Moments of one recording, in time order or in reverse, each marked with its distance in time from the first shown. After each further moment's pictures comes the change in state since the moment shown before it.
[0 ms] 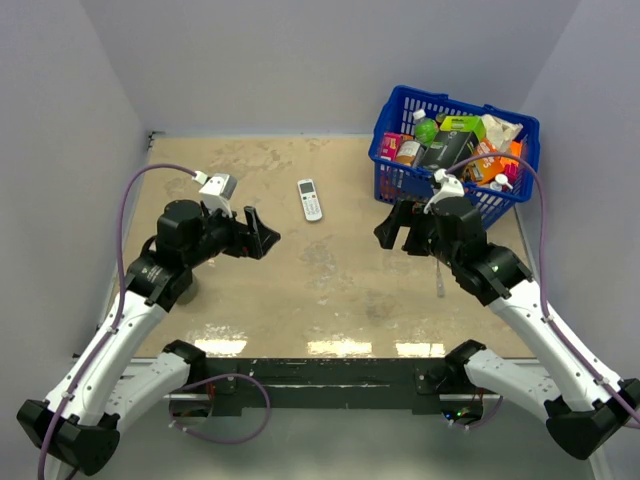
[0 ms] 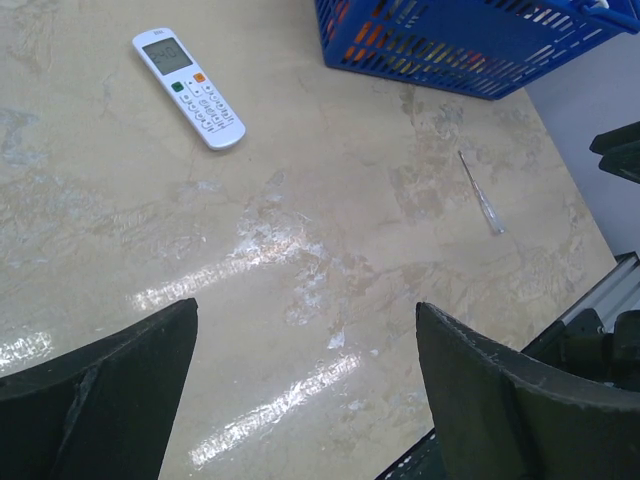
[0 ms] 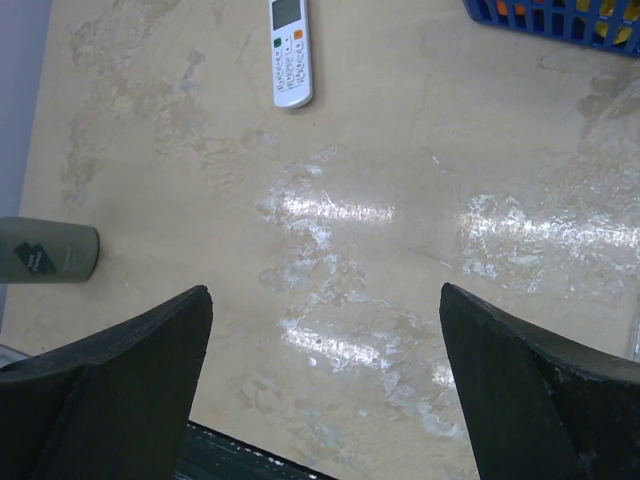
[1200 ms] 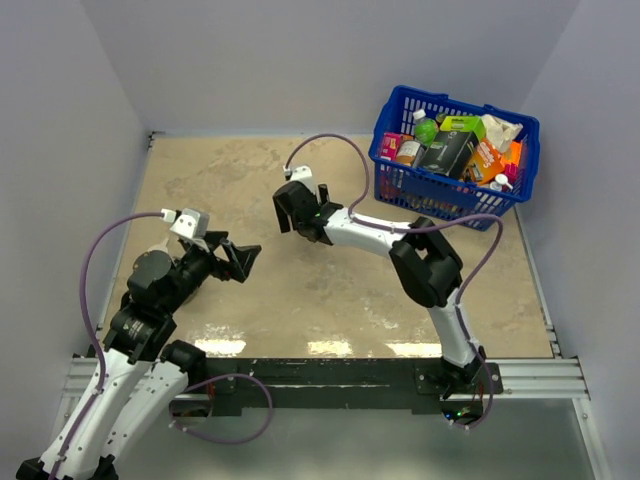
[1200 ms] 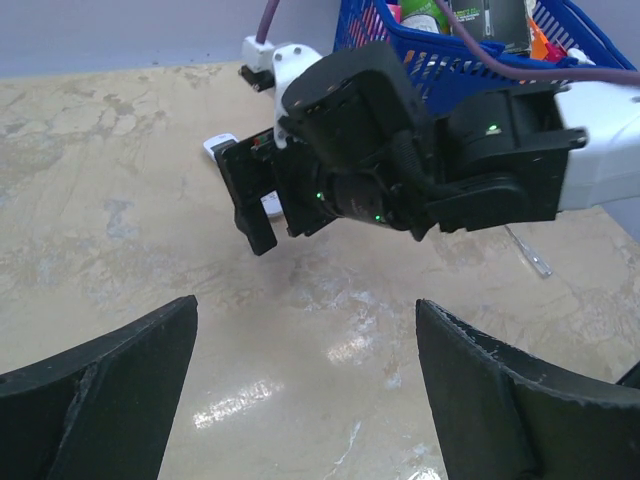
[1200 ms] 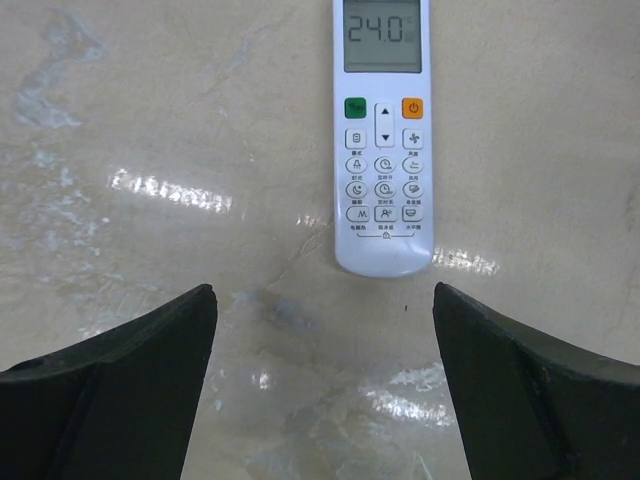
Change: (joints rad) left arm 0.000 -0.378 -0.241 0.134 -0.112 0.117; right arm 0.295 1.189 0.591 0.369 0.408 -0.189
